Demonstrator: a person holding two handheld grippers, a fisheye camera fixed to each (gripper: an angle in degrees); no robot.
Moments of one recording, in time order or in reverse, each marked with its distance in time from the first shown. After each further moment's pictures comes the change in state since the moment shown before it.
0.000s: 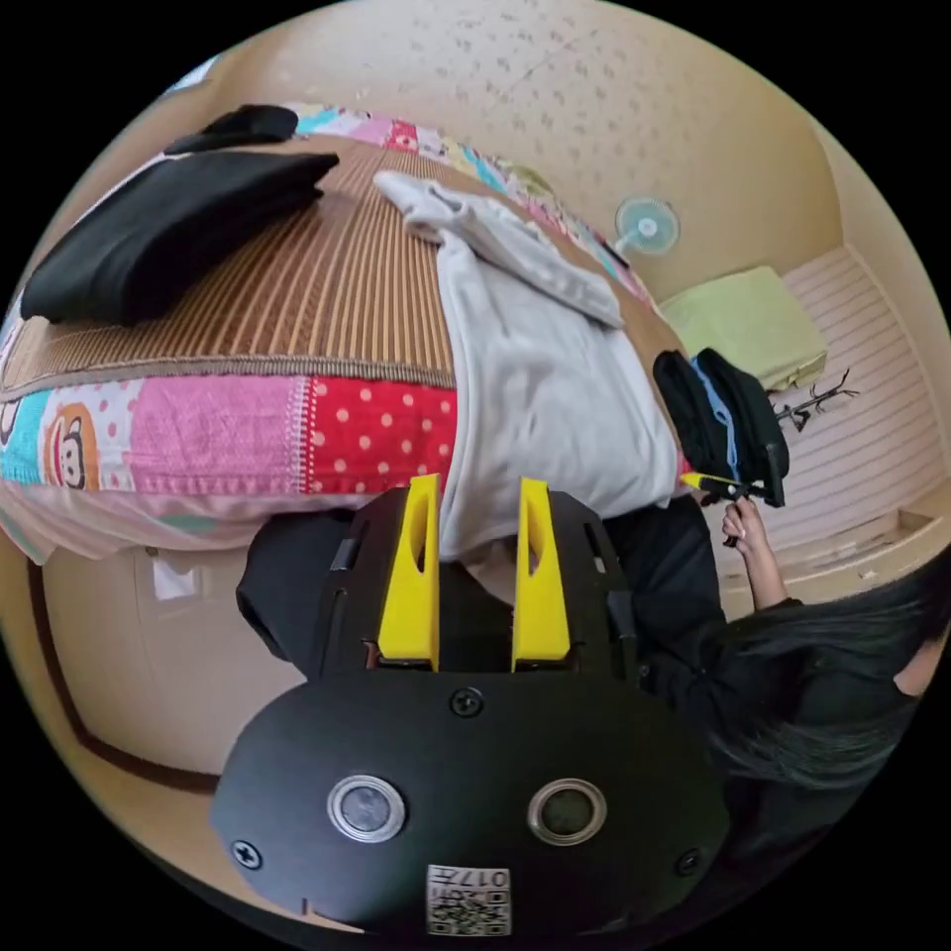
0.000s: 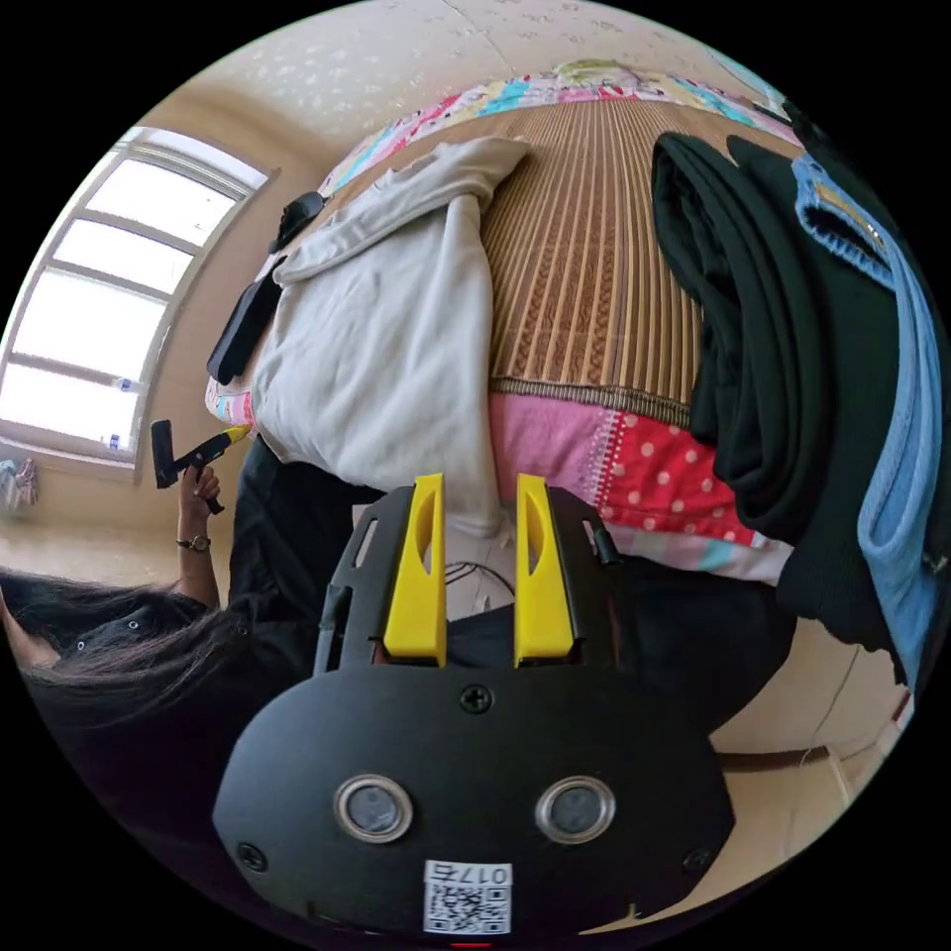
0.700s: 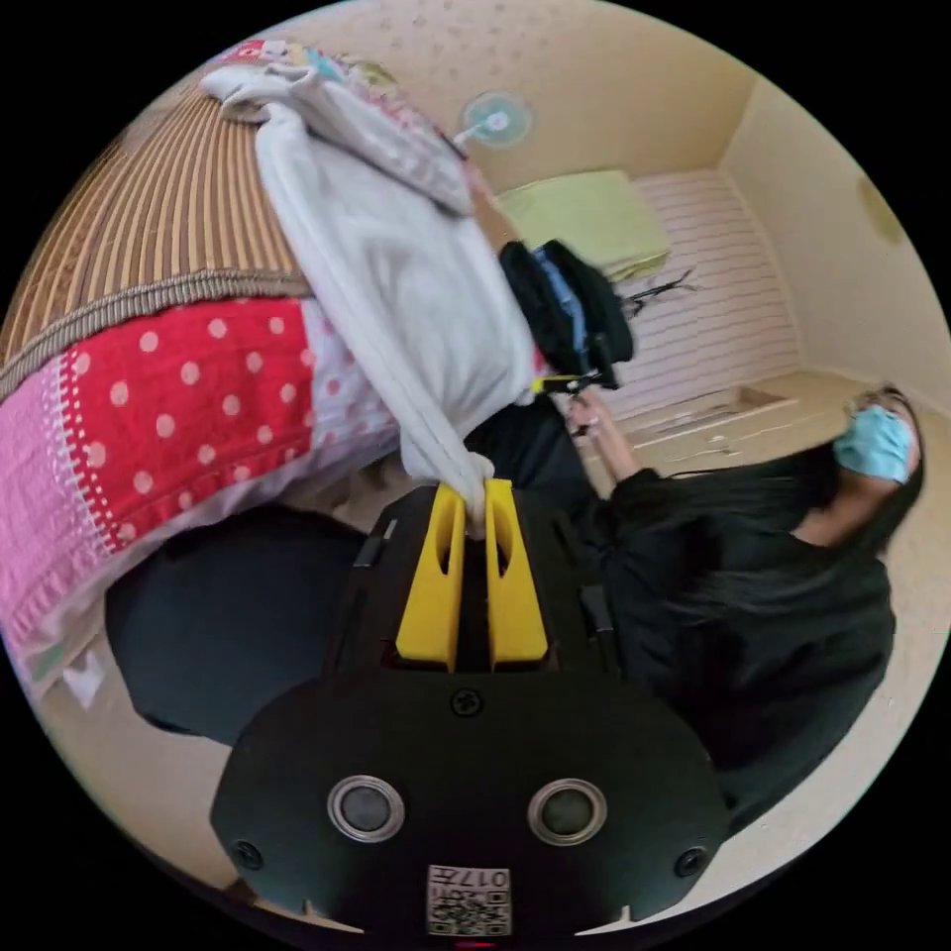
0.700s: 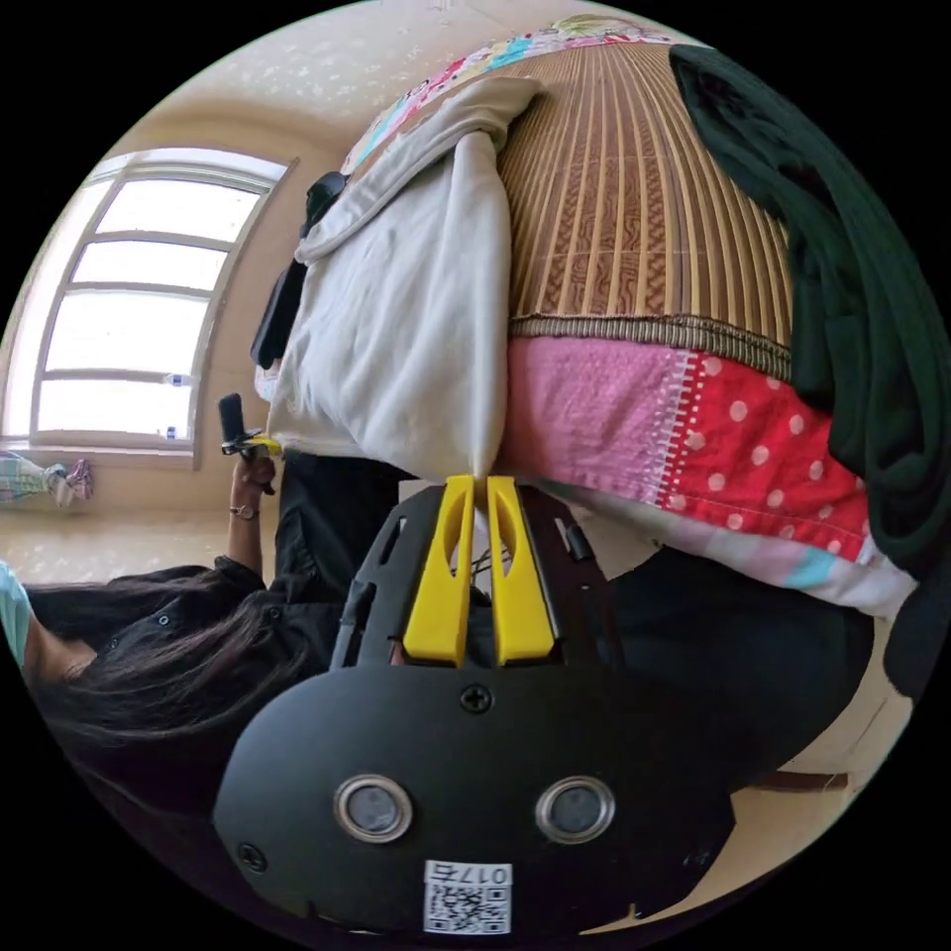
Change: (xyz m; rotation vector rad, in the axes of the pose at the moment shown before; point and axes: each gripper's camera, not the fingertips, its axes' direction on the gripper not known) left arm -0.029 -0.041 -0.086 -0.093 0.669 0.295; right arm 0.027 -0.006 0.018 -0.046 -0.275 -0.020
